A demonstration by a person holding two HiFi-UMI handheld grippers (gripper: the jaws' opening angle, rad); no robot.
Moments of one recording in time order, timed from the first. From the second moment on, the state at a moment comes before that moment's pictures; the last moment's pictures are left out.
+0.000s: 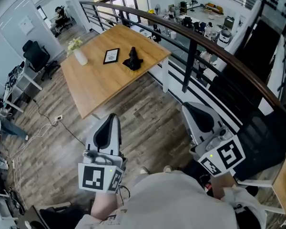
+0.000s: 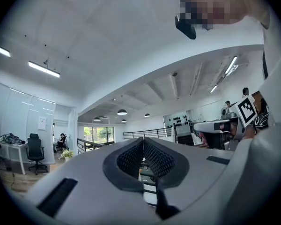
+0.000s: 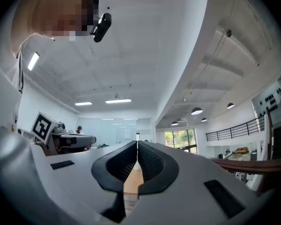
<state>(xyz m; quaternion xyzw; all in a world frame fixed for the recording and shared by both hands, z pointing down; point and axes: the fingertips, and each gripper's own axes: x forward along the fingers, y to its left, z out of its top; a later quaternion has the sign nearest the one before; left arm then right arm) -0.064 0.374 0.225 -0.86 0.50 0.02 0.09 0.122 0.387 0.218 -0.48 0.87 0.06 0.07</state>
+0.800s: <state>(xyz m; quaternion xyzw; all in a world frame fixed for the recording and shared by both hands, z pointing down) -0.098 0.360 0.236 -0.81 0.58 0.05 0.09 0.119 0.356 0.247 -0.45 0.89 0.05 0.05</state>
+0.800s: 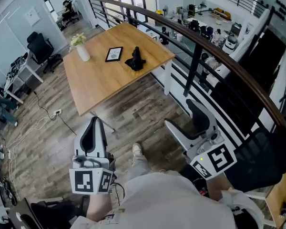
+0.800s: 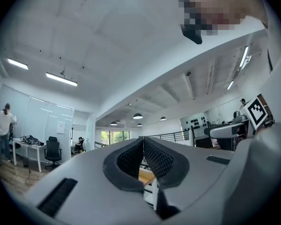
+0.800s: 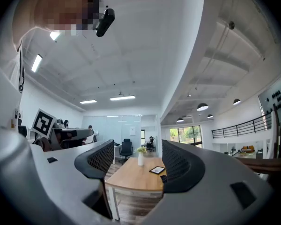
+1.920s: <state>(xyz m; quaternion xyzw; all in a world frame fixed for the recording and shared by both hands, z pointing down) -0.148 -0.051 0.284 -0.86 0.50 -0.04 0.08 0.027 -0.039 0.313 -0.48 0.88 -0.05 -0.02</state>
